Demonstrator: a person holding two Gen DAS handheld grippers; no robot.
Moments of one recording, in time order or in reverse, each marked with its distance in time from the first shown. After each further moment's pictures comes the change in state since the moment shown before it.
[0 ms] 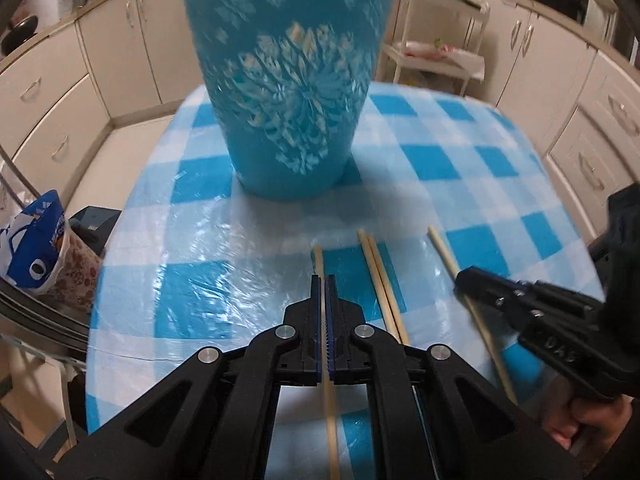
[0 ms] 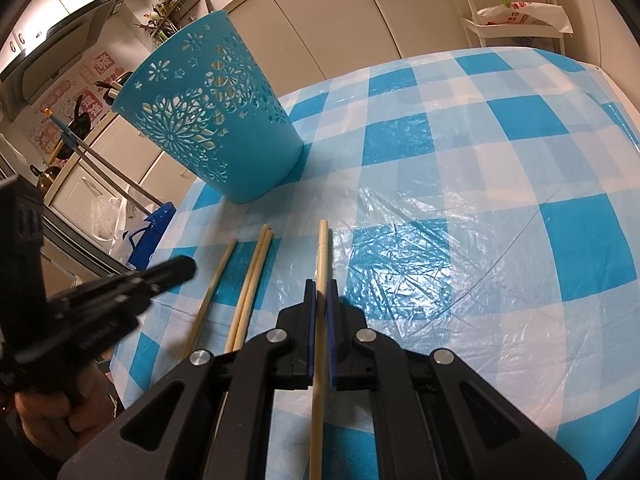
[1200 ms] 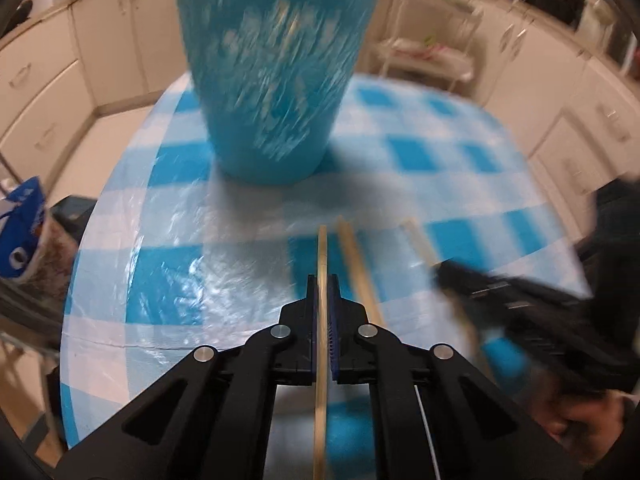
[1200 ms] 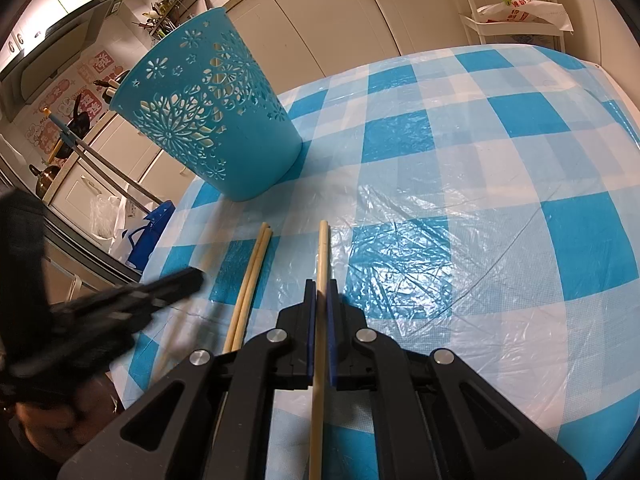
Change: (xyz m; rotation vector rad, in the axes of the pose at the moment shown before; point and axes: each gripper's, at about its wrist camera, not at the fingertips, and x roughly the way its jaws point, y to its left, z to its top) left arm -0.013 -0.003 0.001 -0.030 -0.028 -0.129; right arm 0.002 0.000 0.000 0.001 0.007 -0.001
